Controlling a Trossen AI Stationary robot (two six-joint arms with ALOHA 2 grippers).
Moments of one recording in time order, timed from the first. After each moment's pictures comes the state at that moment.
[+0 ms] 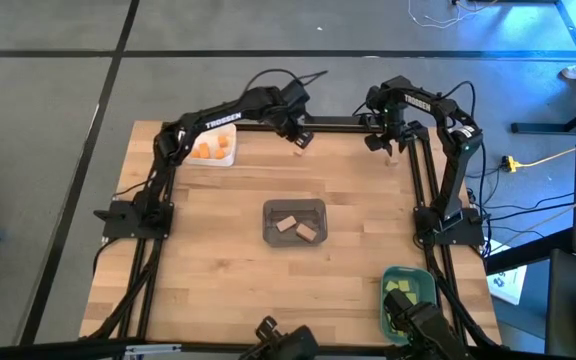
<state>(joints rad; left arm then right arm) 0.54 2.14 2.01 -0.89 0.04 -0.37 -1.06 1.96 1.46 -1.48 0.05 0.26</state>
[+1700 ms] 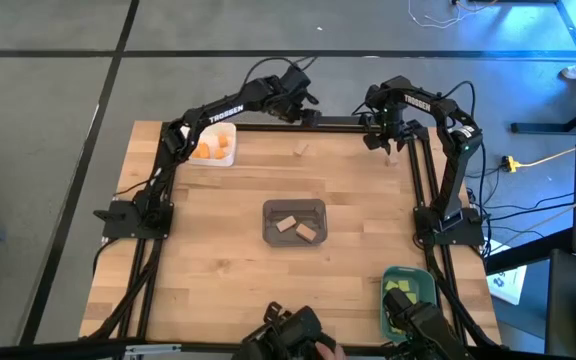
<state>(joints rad) 0.60 2.22 2.13 -0.78 0.08 -0.54 -1.06 1.96 1.46 -1.44 0.05 0.26</state>
